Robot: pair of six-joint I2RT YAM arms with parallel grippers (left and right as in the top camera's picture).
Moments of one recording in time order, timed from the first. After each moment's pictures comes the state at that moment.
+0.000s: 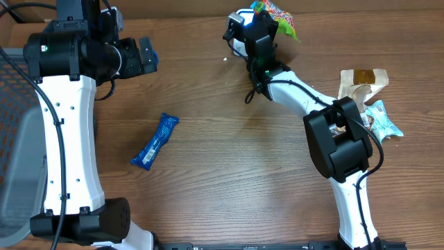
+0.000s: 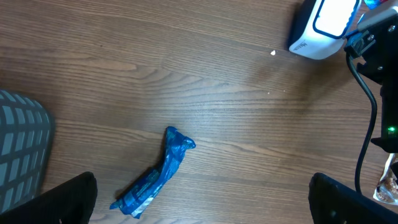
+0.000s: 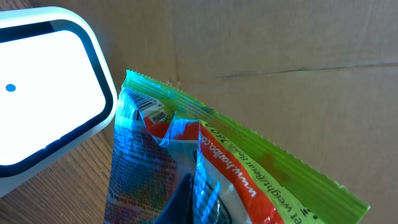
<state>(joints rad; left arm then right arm) 0.05 1.74 2.11 -1.43 0.12 -0.21 0.46 2.34 1.73 0.38 0.62 -1.27</state>
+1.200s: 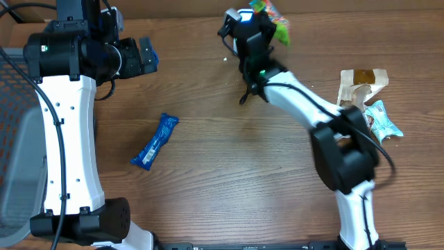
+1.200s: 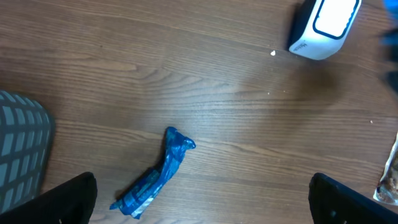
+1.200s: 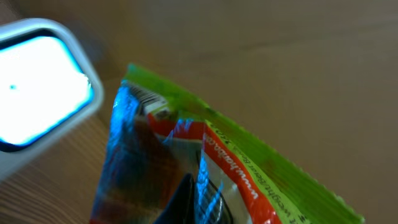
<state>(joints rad) 0.05 1.74 2.11 -1.43 0.12 -0.21 0.51 2.18 1.73 0.15 0.75 -1.07</state>
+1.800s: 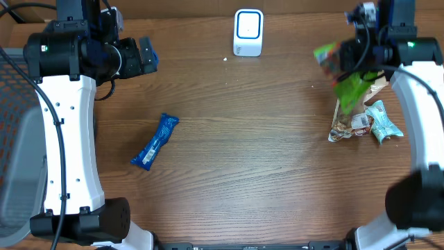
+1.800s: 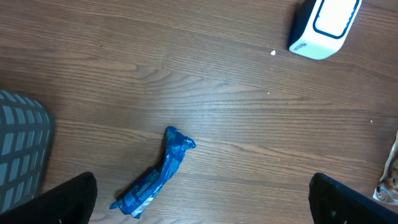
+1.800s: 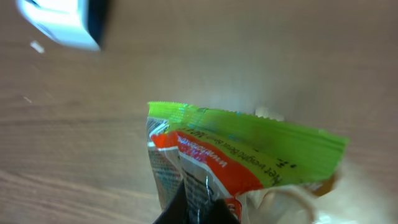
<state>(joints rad) 0.05 1.74 2.11 -1.43 0.12 -0.21 -0.04 1.80 1.69 -0.90 -0.18 -0.11</state>
